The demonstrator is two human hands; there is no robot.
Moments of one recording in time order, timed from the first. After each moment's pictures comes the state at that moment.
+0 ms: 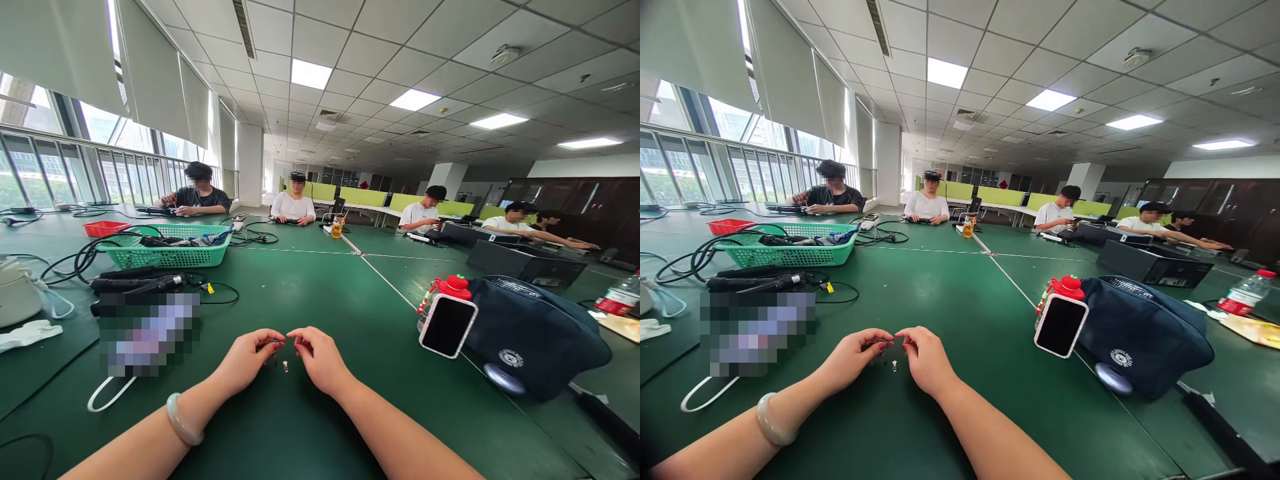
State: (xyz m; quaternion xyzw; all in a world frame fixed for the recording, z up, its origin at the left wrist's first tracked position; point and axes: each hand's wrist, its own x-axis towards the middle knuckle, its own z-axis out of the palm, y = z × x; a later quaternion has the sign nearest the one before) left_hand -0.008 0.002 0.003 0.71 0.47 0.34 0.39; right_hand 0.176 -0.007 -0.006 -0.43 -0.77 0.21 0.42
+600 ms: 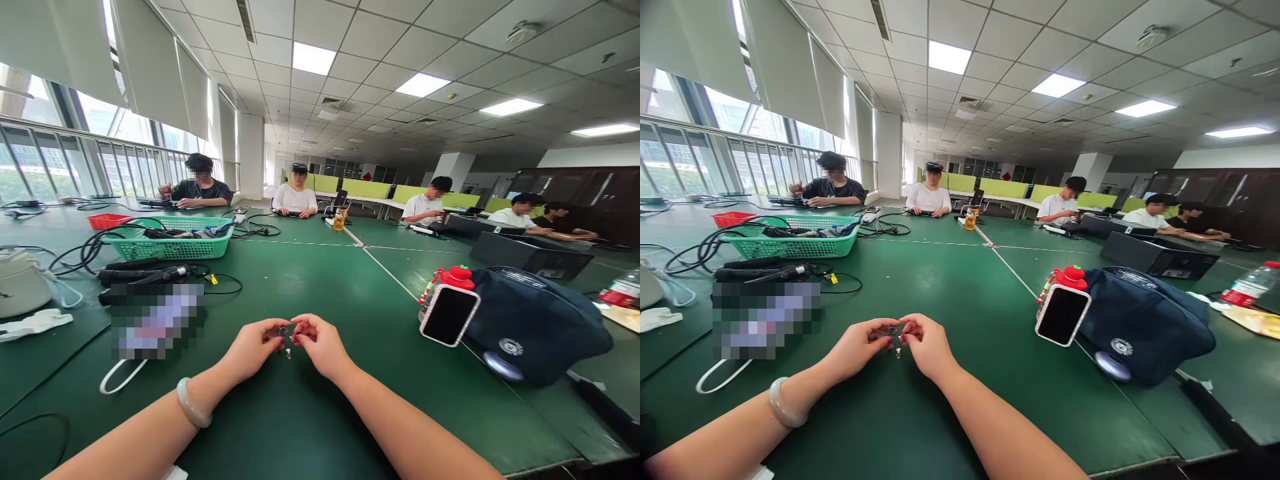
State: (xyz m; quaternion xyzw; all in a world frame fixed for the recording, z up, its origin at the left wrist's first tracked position) left_hand -0.006 0.000 0.001 0.71 0.45 0.35 0.41; right_hand 0.167 -0.005 -0.013 -0.37 -0.65 0.44 0.50
